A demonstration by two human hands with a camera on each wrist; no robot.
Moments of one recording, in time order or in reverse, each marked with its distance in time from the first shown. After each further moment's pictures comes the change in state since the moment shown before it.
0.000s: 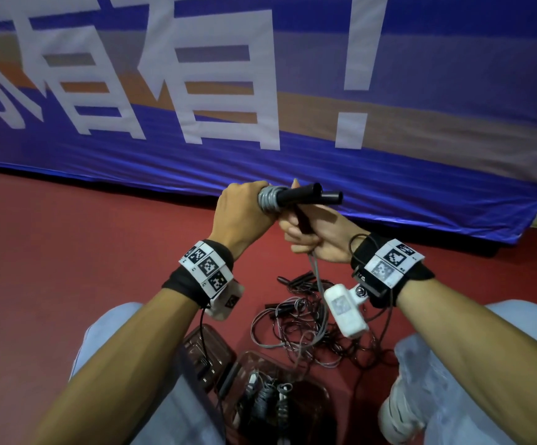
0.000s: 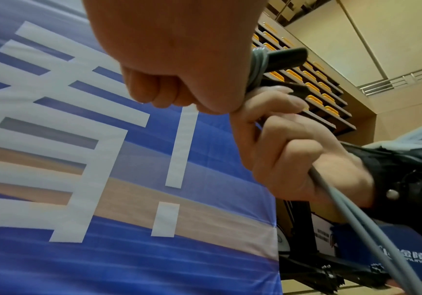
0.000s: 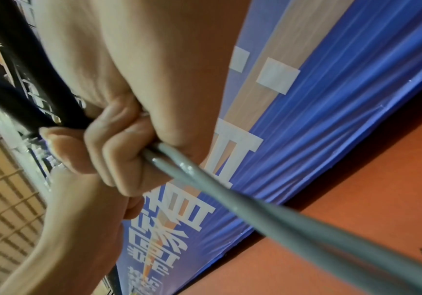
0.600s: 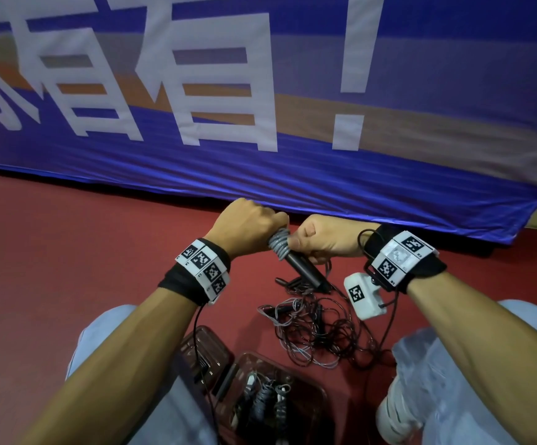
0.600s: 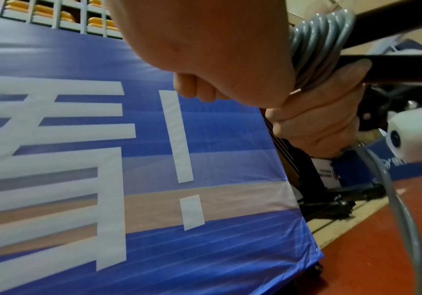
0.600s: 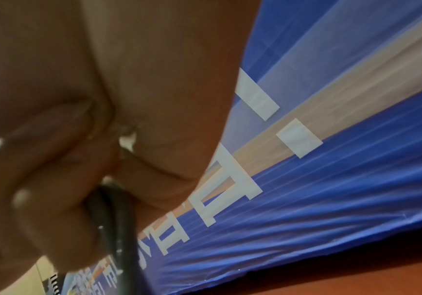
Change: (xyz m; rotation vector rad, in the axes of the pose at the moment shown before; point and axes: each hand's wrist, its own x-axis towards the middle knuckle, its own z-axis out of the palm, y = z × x) left_hand -0.004 -0.010 0.003 0.221 -0.211 0.691; right_hand -0.013 -0.009 -0.023 -0.680 -0.130 0.226
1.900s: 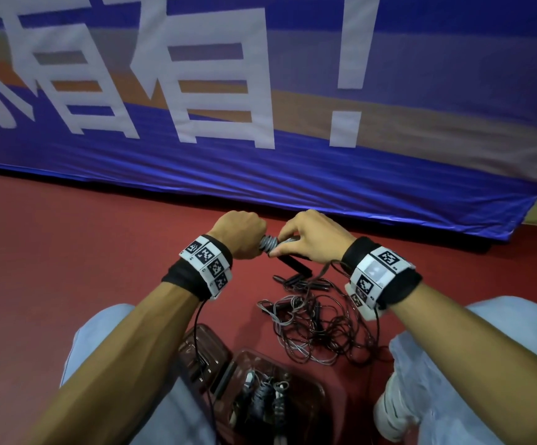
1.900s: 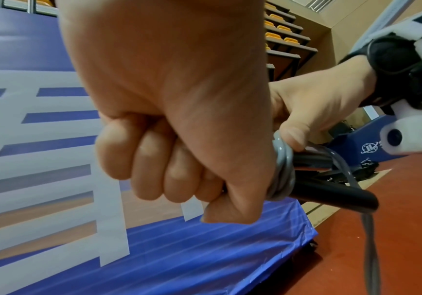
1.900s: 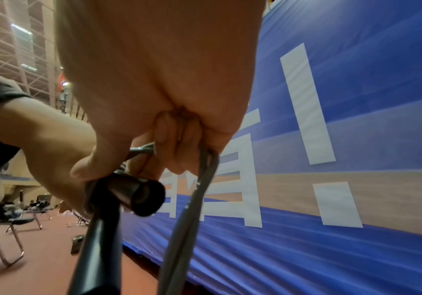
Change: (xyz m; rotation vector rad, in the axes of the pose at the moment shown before) left_hand 0.003 -0.003 0.027 0.234 -0.688 -0.294; right_hand 0.026 0.027 0.007 -0.694 0.479 -0.050
